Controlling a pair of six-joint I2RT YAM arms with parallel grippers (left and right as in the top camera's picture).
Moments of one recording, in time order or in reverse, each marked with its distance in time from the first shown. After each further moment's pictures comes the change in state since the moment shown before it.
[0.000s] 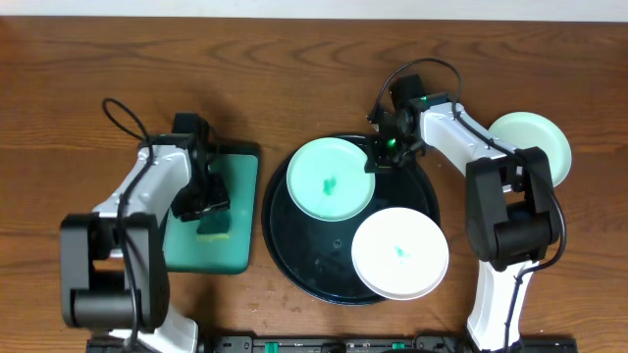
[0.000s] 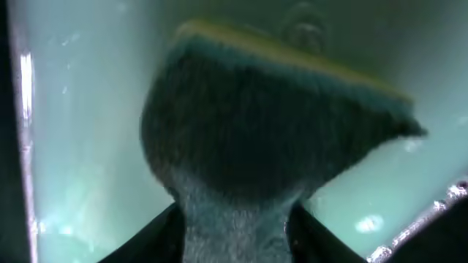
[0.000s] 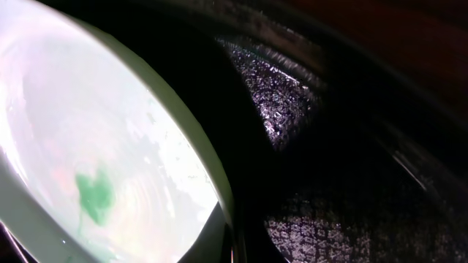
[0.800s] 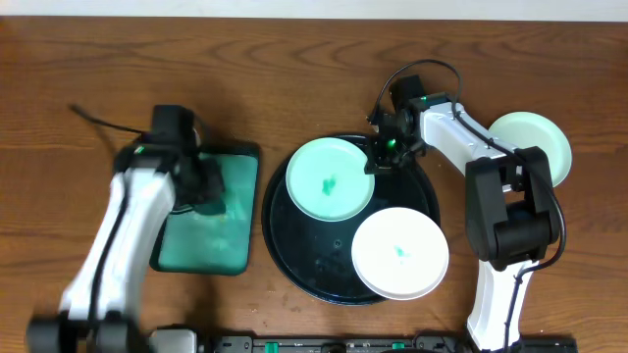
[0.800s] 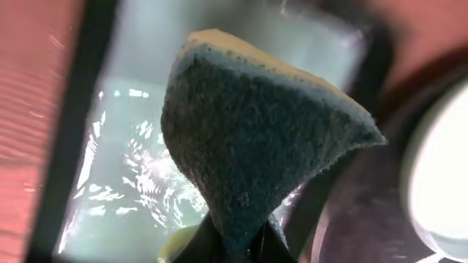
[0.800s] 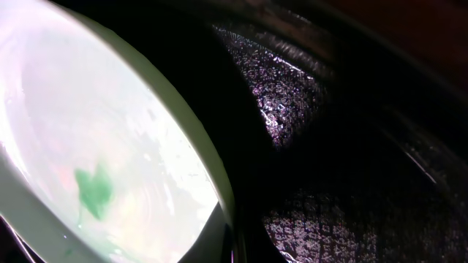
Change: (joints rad) left arm -0.001 -0.301 0.003 0.004 0.049 0.002; right arm 0.000 0.002 0.002 -0.014 -0.007 0.000
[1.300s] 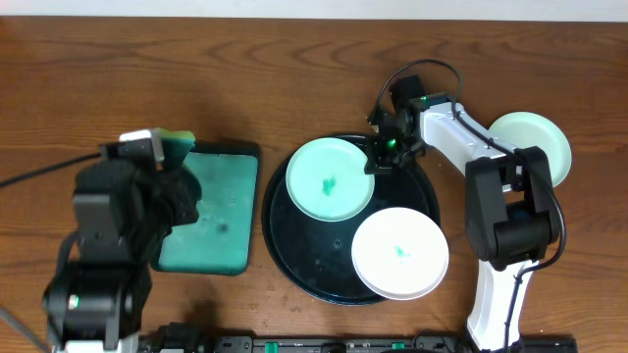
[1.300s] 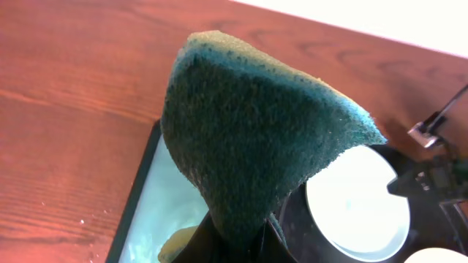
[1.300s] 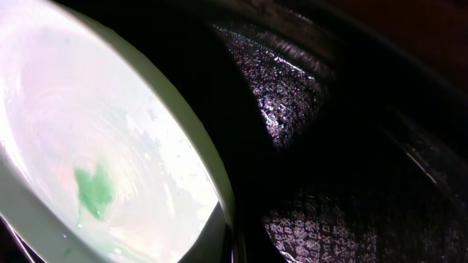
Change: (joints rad) left arm 0.000 -0.639 0.000 0.036 -0.019 0.107; right arm 0.000 0.000 0.000 0.000 0.000 -0.004
